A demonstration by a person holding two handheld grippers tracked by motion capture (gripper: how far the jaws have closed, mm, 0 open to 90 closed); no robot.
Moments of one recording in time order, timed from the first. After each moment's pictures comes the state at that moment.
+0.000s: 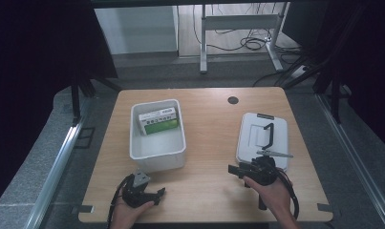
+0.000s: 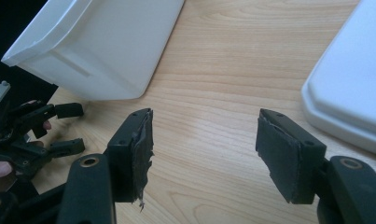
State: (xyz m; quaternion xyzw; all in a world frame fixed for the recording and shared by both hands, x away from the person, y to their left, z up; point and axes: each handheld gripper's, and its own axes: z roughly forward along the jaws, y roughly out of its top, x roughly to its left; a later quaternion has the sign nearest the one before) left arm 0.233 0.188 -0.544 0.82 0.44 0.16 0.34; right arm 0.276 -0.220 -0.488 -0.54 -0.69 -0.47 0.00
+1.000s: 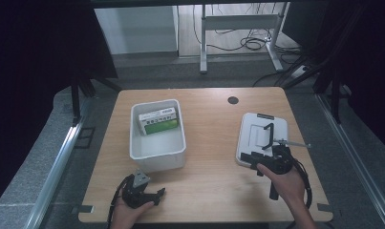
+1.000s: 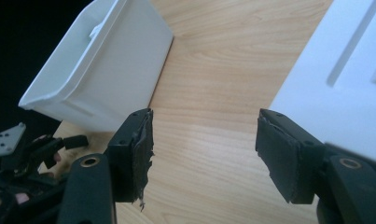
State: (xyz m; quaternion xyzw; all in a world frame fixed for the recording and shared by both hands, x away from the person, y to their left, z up) left arm 0.232 0.188 -0.544 0.82 0.44 0.16 0.34; right arm 0.293 -0.254 -0.457 -0.57 -0.66 -0.49 0.00
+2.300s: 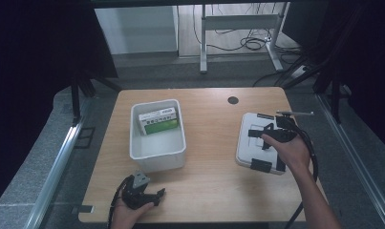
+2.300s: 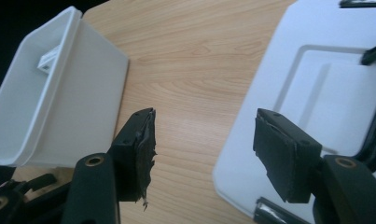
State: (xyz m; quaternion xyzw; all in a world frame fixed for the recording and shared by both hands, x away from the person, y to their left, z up) left arm 0.230 0.188 -0.544 0.82 0.44 0.16 0.34; right arm 0.361 -0.269 -0.414 -0.63 -0.66 -0.41 -0.01
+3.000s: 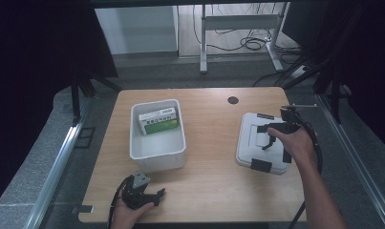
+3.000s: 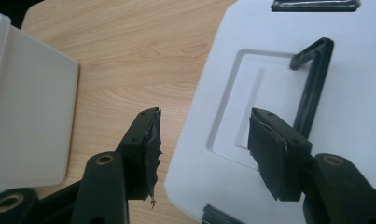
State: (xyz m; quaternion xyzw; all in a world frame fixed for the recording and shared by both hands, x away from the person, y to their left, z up) left arm 0.230 0.188 -0.544 0.82 0.44 0.16 0.33; right arm 0.389 -0.291 -0.417 -0.67 -0.65 -0.34 -0.03
